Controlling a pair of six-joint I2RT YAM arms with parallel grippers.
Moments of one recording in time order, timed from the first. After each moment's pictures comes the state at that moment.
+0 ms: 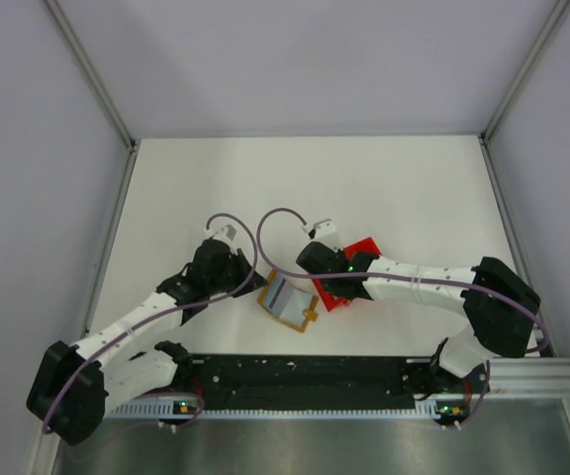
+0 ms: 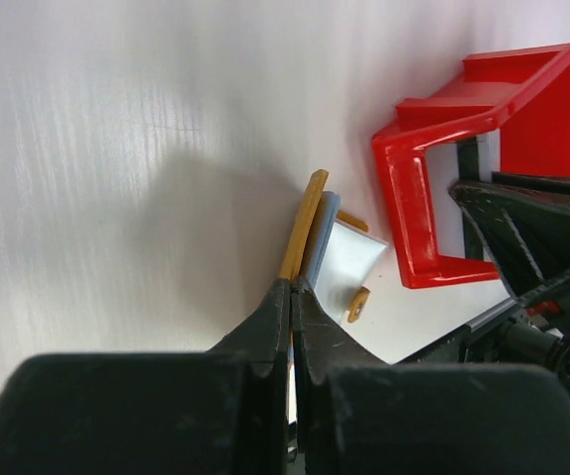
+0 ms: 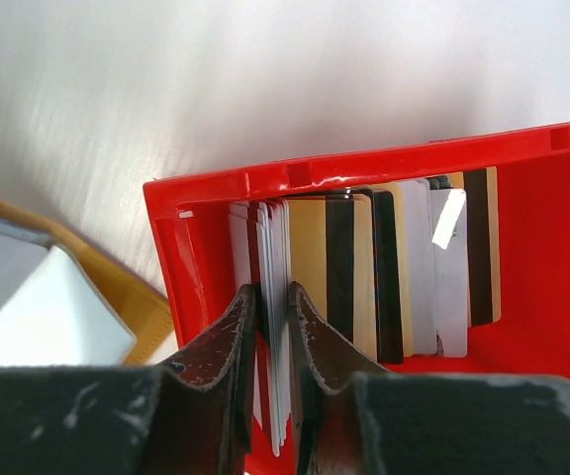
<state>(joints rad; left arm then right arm) -0.55 1.04 0.48 -0.14 0.18 -0.86 1.03 1.54 0.96 -0.47 0.55 0.53</state>
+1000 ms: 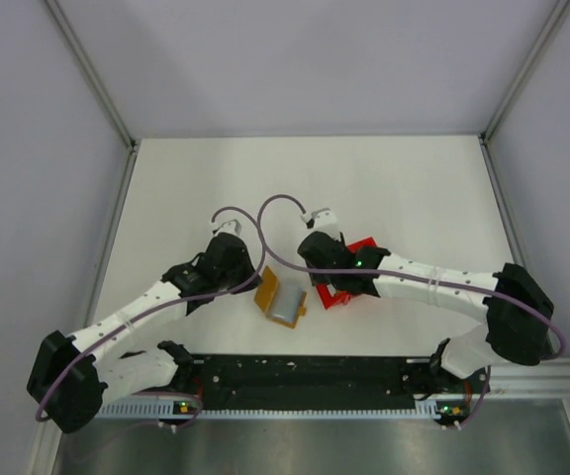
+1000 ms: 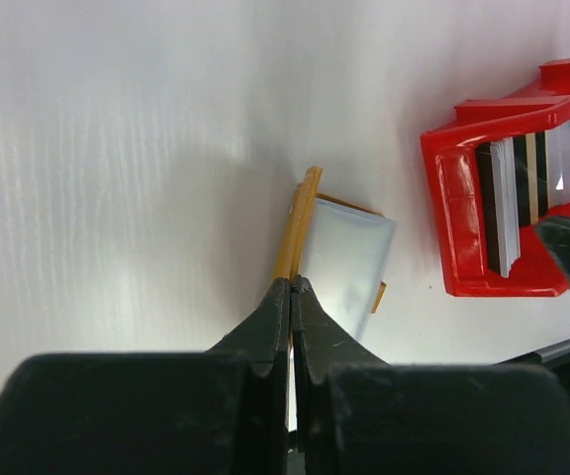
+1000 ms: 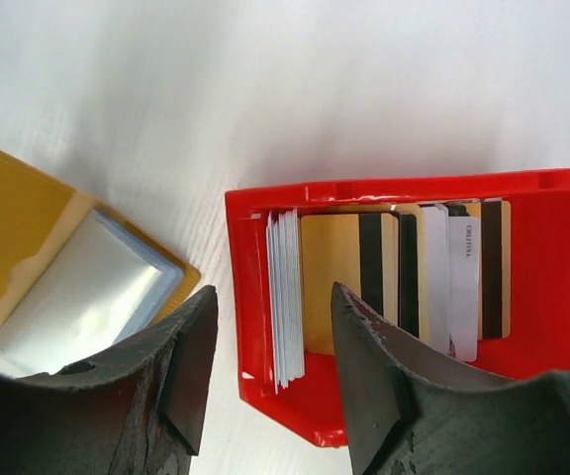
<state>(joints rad) -0.66 1.05 0.65 -0.40 -0.05 -0.82 1.04 1.49 1.03 -0.49 0.52 0.53</state>
